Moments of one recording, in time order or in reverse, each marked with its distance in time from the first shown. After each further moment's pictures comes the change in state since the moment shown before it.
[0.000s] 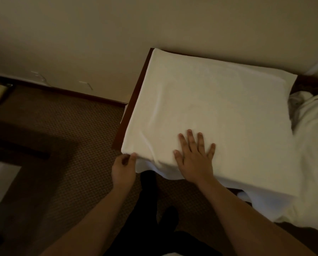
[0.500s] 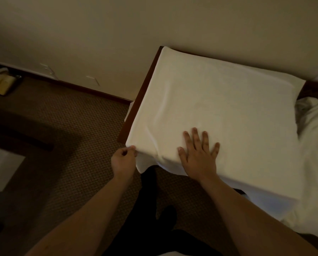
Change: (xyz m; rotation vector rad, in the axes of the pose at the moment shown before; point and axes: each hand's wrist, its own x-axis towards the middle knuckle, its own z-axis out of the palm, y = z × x) left_hand 0.012 -0.004 0.002 -0.325 0.119 -0.097; right_hand -0.001 0.000 0.002 -0.032 0.013 -0.008
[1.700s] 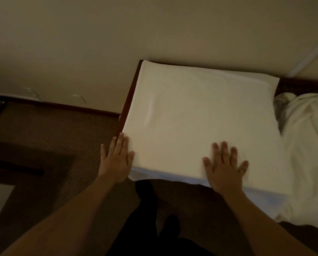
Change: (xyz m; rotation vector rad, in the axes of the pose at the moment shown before) left_hand 0.046 0.038 0.003 1.400 -0.356 0.785; right_hand -0.033 0.085 -0.023 0.020 -0.080 0.381
